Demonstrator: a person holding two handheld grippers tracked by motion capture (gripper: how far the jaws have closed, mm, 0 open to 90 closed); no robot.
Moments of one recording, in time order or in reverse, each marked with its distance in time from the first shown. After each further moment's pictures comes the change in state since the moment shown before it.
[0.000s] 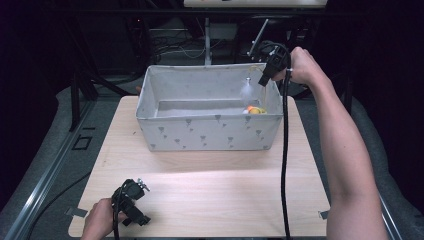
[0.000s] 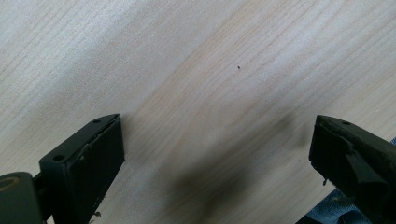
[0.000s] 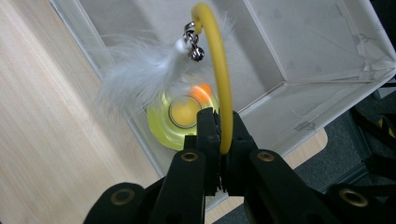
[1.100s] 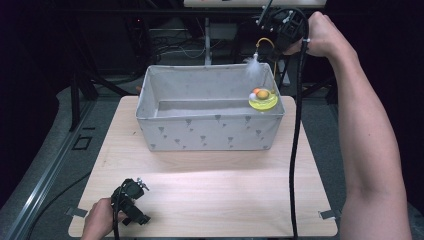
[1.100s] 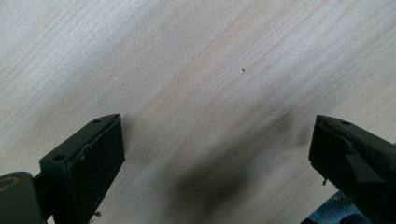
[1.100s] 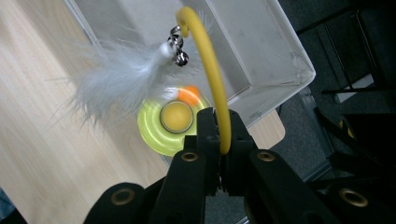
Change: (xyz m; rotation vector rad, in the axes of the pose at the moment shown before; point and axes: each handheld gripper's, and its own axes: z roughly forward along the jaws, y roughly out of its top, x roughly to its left) left arm 0.001 0.000 -0.001 -0.010 0.003 -0.011; right arm 0.001 0.008 -0.092 -0.027 -0.081 -0.029
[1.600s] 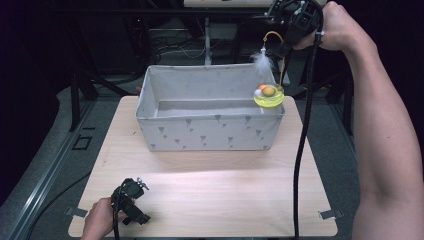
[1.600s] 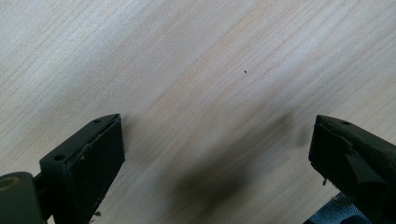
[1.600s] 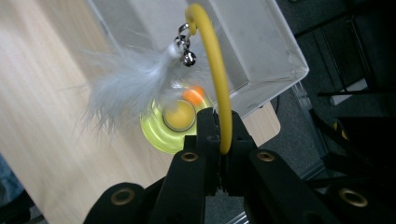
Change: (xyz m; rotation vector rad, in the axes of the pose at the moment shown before) left arm 0.001 0.000 0.000 -0.005 0.001 -0.006; right arm 0.005 -0.011 -0.033 -0.007 0.000 -0.024
